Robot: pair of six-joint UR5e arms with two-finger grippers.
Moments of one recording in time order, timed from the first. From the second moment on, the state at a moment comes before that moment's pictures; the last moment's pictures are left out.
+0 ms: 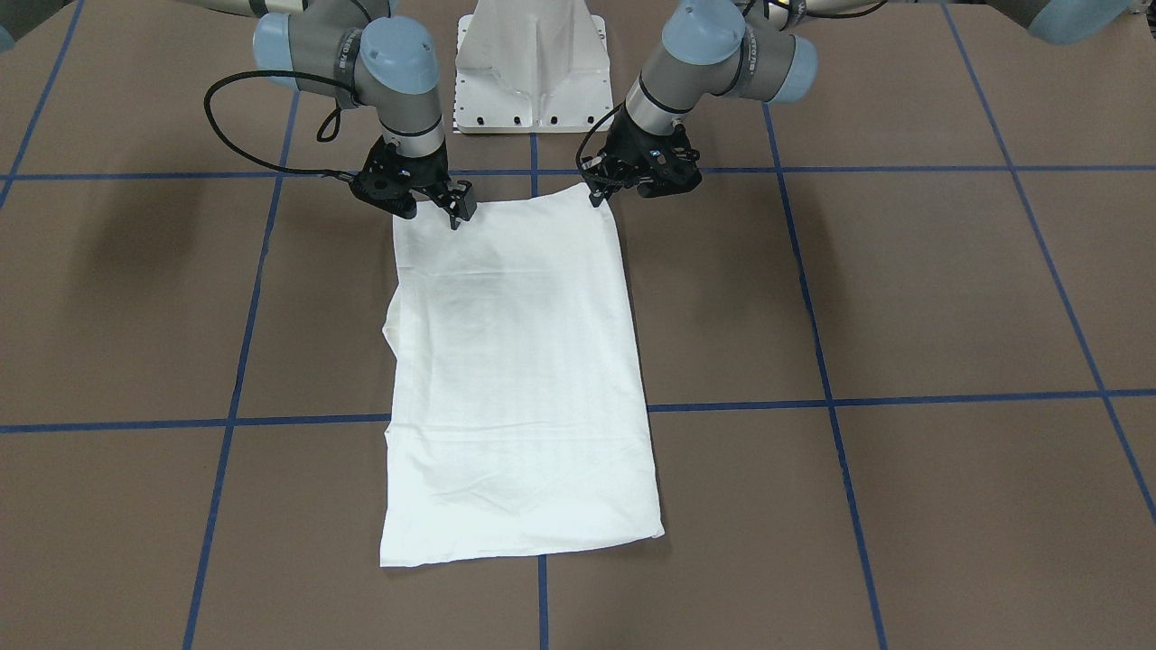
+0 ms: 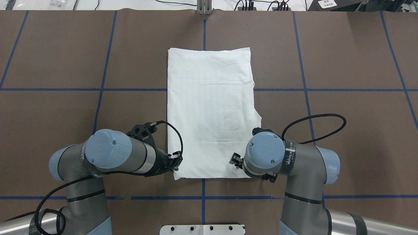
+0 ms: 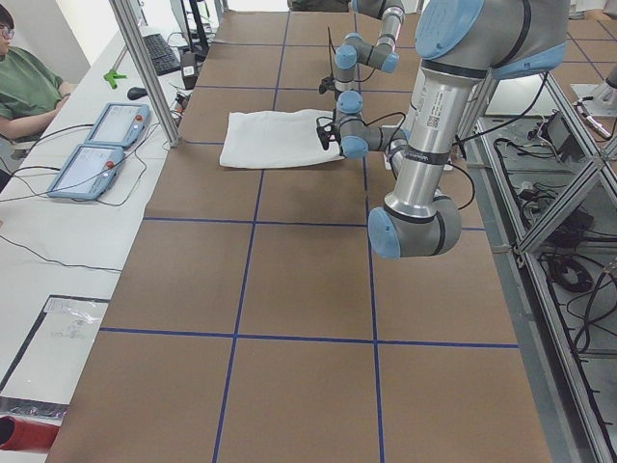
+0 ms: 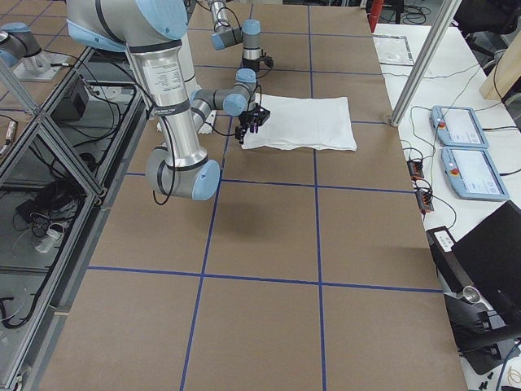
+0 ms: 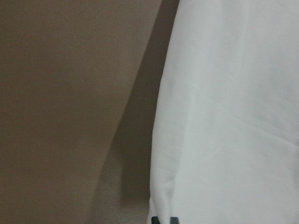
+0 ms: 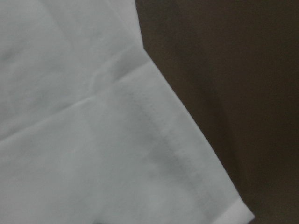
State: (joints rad) left arm -0.35 -1.98 -1.82 -2.01 -1.85 -1.77; right arm 0.31 -1.14 1.84 -1.60 1.79 1.78
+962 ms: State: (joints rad) left arm -0.35 -1.98 -1.82 -2.01 -1.85 -1.77; right arm 0.30 -1.14 1.83 -1.60 1.79 1.78
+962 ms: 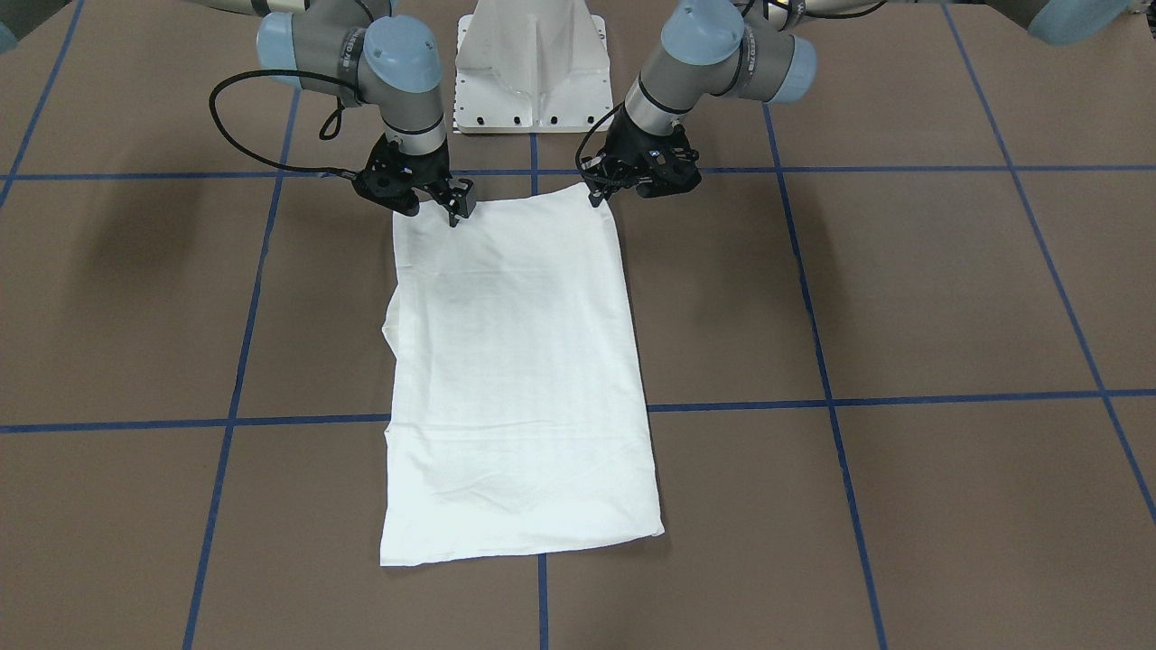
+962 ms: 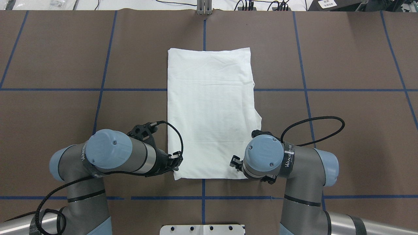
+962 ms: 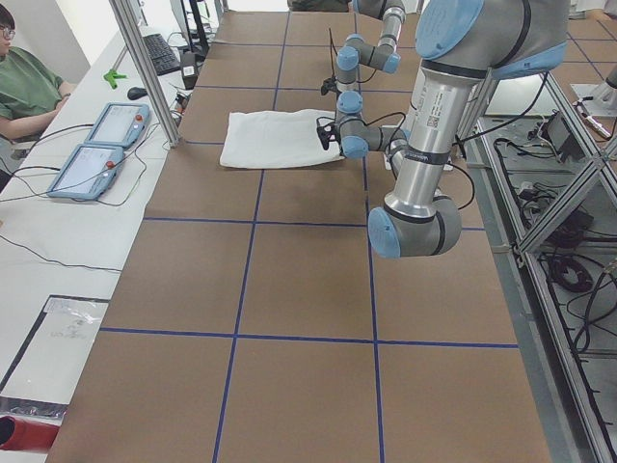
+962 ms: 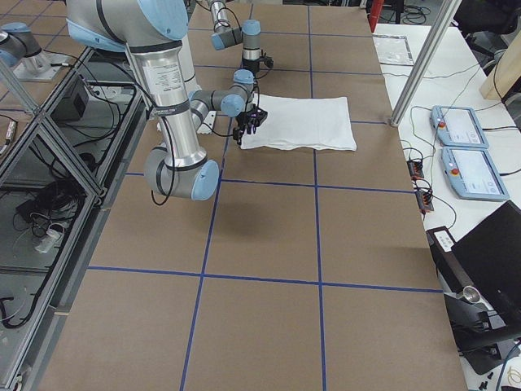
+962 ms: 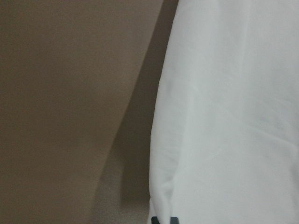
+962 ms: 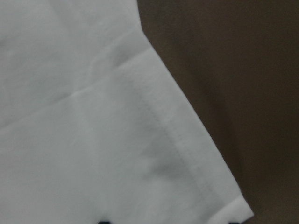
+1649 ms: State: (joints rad) left arm -0.35 -1.98 -1.82 -2.01 -1.85 -1.77; right arm 0.31 -1.14 1.84 -1.60 1.79 1.78
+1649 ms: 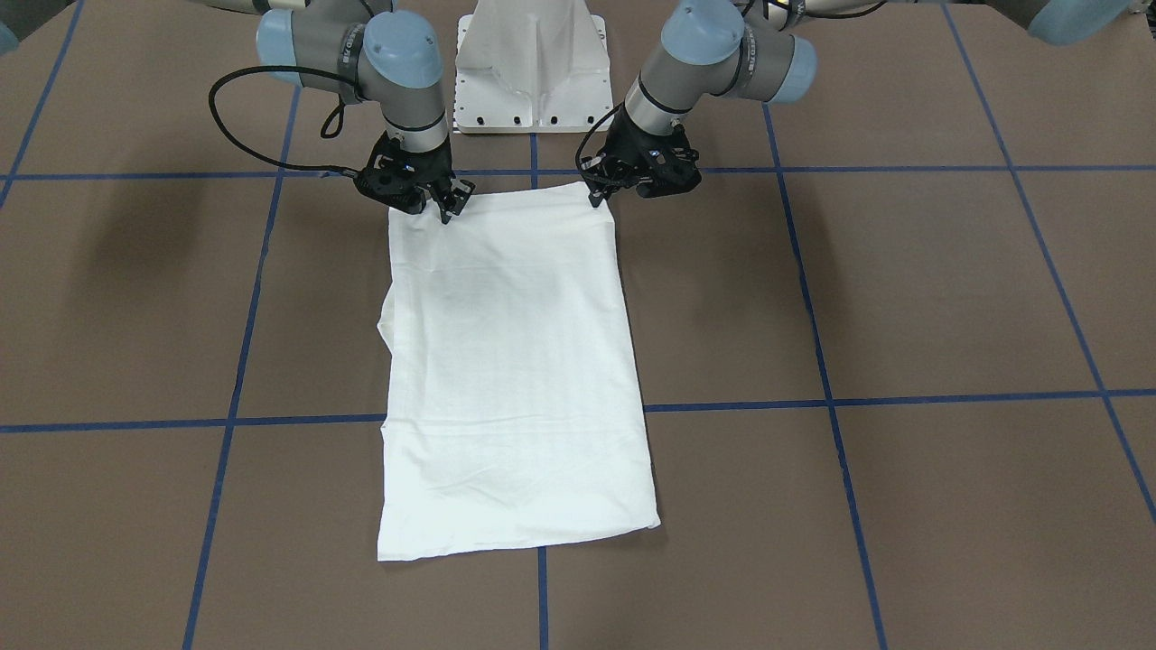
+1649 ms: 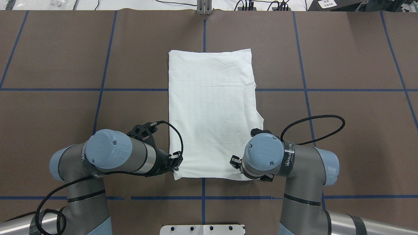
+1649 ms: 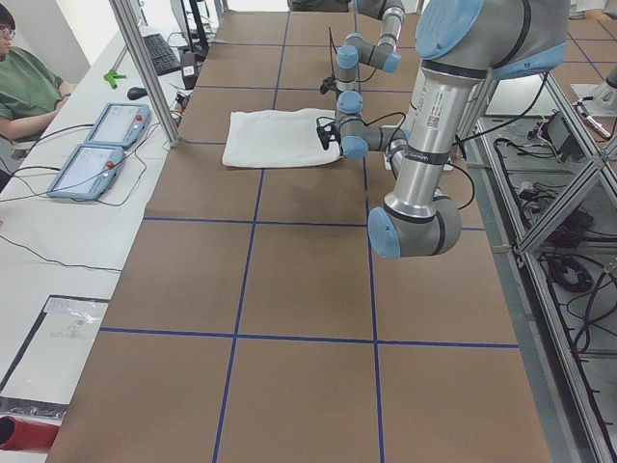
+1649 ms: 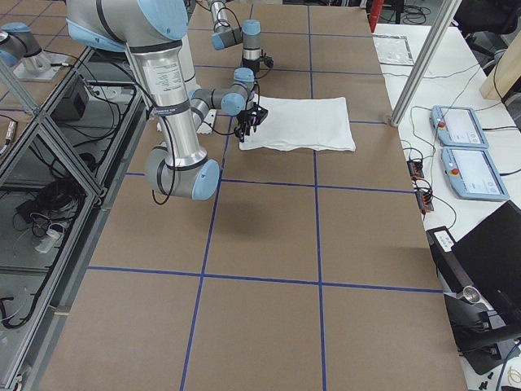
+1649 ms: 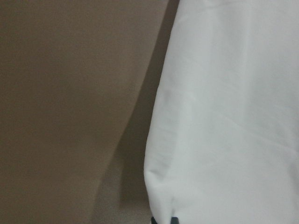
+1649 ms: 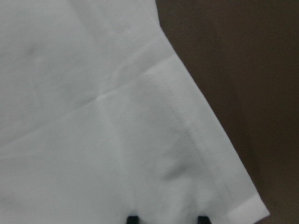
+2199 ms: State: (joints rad) left arm -0.35 -1.99 -1.82 -2.01 -1.85 -1.77; right arm 0.33 -1.12 1.85 -1.60 1.79 1.78
